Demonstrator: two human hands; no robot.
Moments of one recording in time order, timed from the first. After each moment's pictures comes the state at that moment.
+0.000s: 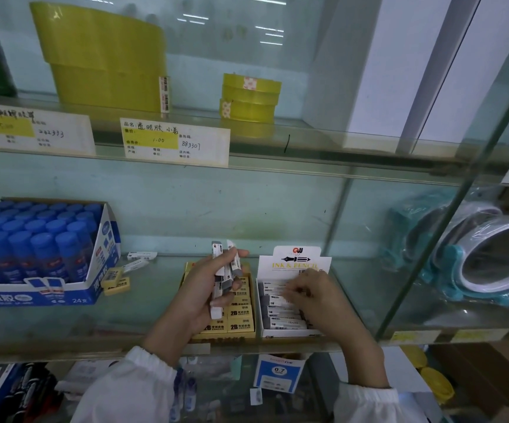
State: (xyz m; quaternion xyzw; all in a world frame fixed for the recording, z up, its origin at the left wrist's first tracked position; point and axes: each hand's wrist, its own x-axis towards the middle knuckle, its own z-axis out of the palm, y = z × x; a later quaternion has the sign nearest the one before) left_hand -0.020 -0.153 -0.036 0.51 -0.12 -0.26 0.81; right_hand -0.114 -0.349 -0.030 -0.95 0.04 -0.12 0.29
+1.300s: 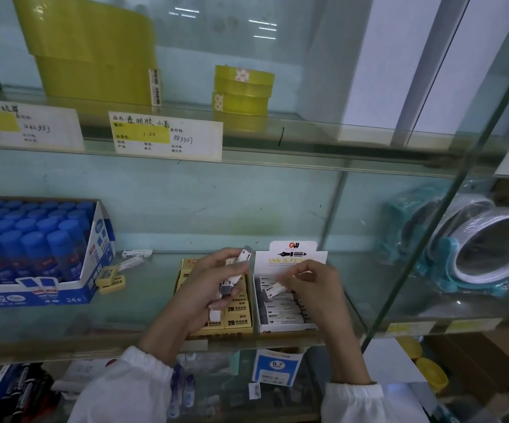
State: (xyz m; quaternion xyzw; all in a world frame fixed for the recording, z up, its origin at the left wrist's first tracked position) left_hand -0.026 -0.153 -0.036 0.58 -0.19 -0.26 0.75; right_hand -0.112 -0.333 -0.032 -0.80 0.21 -0.21 0.53
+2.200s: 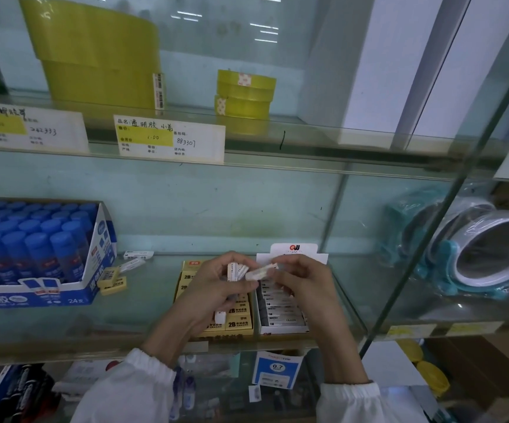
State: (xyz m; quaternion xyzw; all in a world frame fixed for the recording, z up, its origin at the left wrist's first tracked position) left_hand -0.030 -0.155 -0.036 0.63 -0.21 -0.23 0.71; right_hand -0.111 -0.317 -0.020 -0.72 0.14 -0.21 0.64
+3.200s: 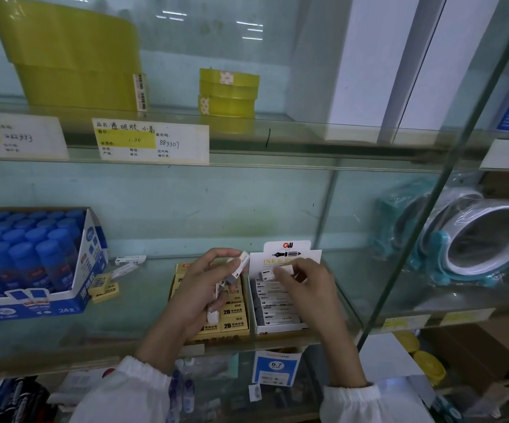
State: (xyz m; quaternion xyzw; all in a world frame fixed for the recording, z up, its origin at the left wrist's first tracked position) left_hand -0.026 -0.154 -0.036 0.61 -0.17 -0.20 0.75; right_hand -0.115 -0.327 -0.031 -0.86 0.18 -0.26 0.41
